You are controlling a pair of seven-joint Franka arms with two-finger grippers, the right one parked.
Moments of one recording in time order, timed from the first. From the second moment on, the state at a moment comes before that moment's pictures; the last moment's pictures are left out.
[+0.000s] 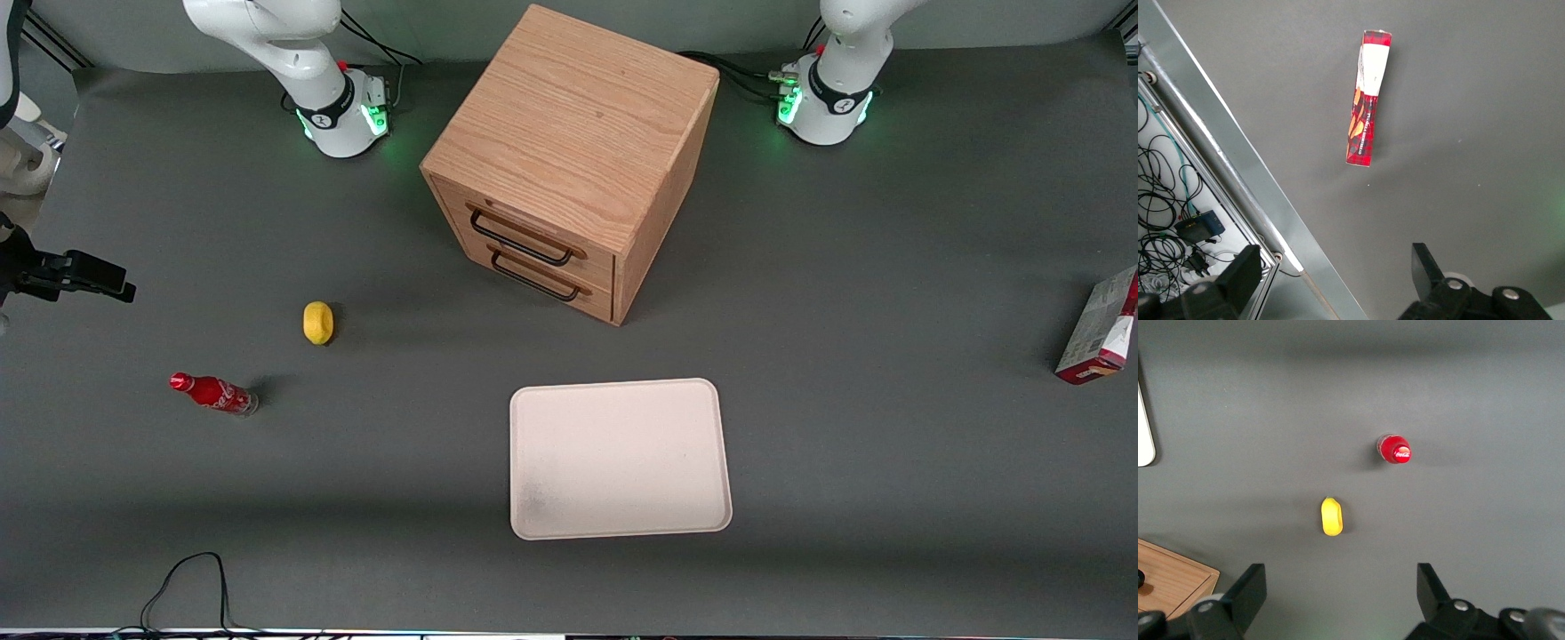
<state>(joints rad) 0.52 0.35 0.25 -1.27 0.10 1.58 1.23</state>
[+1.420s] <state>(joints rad) 0.51 0.49 0.17 -1.63 0.05 1.97 1.53</state>
